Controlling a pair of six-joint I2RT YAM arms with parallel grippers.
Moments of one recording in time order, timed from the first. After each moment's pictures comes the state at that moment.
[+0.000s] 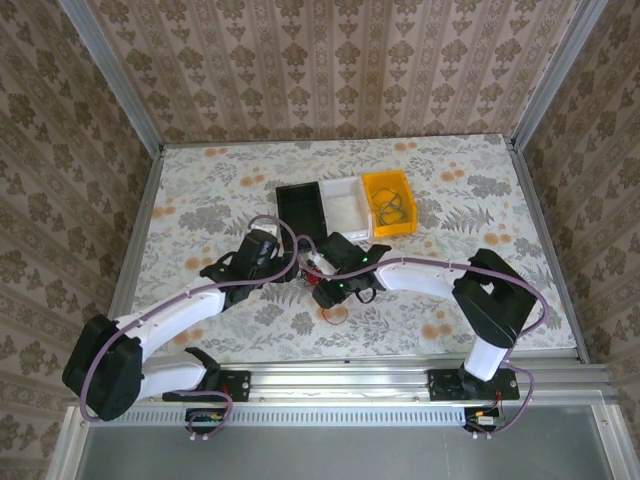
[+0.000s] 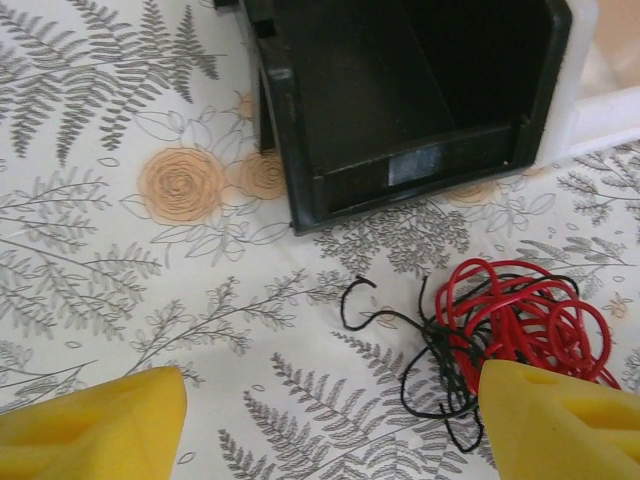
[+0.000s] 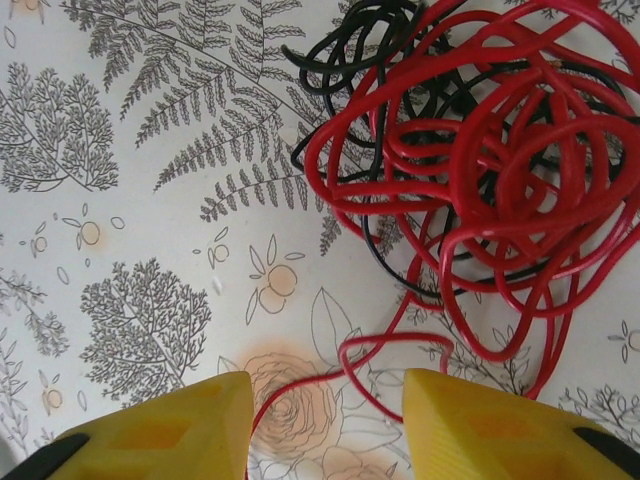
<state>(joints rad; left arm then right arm) -0.68 1.19 0.63 -0.26 -0.15 -0.45 0.86 1.74 1.06 -0.43 -0.16 0.19</state>
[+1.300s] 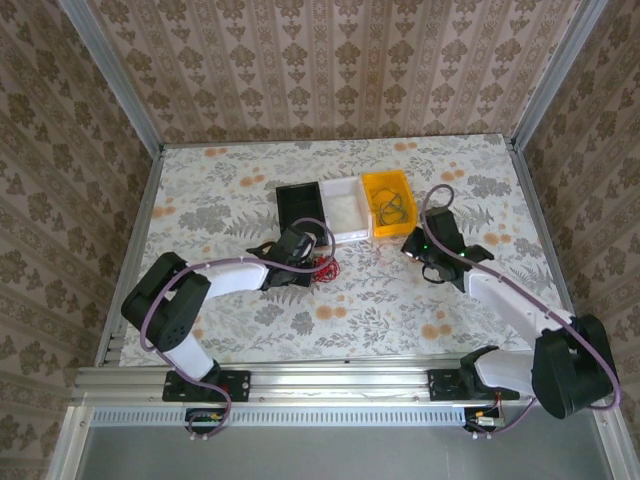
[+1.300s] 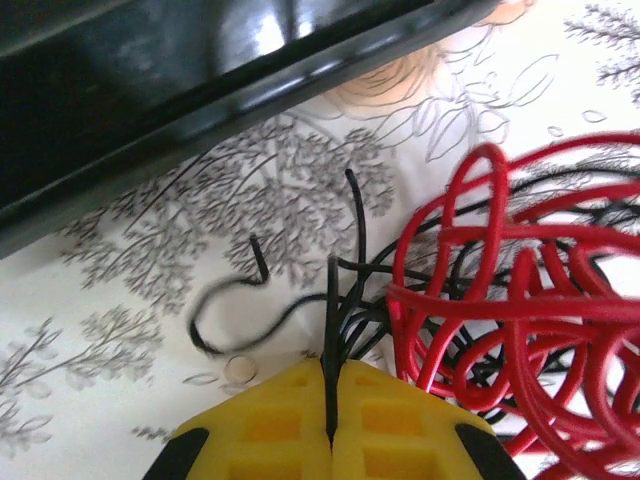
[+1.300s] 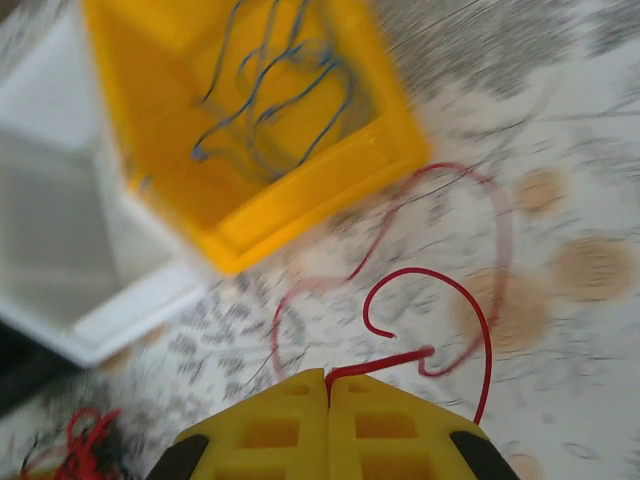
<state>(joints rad) -0.74 1.63 0.78 -0.18 -0.03 -0.38 0.32 1.19 0.72 -0.33 0.13 0.80</state>
